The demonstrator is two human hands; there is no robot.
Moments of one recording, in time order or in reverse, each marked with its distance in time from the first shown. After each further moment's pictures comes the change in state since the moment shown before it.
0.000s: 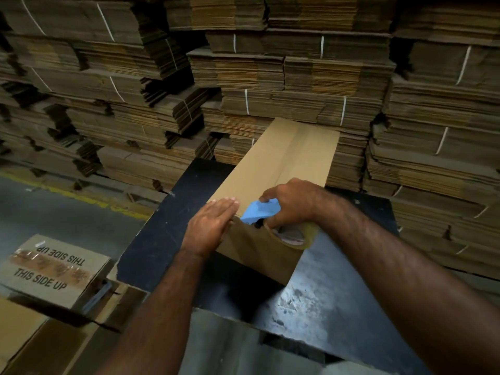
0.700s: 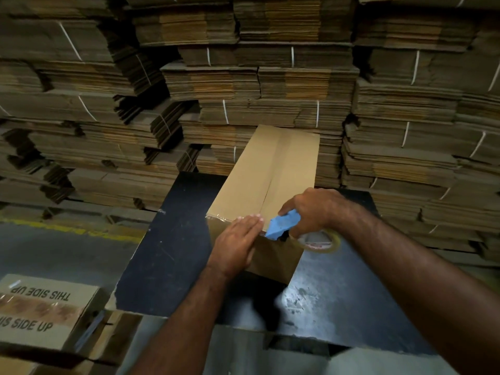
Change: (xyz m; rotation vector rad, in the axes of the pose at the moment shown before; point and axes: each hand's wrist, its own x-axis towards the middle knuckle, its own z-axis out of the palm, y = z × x) left_hand 0.005 0.026 0.015 -0.156 -0.166 0.214; right_hand -0.023 0.015 0.004 -0.079 -0.032 0.143
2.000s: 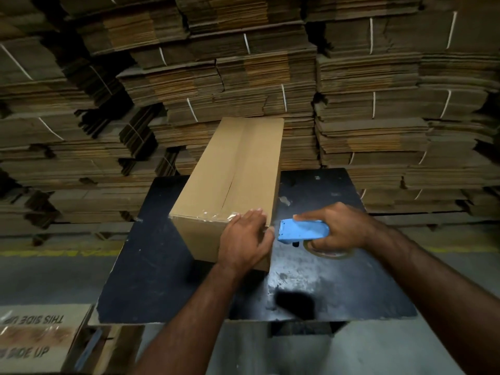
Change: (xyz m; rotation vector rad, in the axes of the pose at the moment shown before) left_hand 0.045 0.105 0.010 -0.130 0.046 -0.148; right_hand -0.087 0.100 0.114 0.218 0.184 0.078
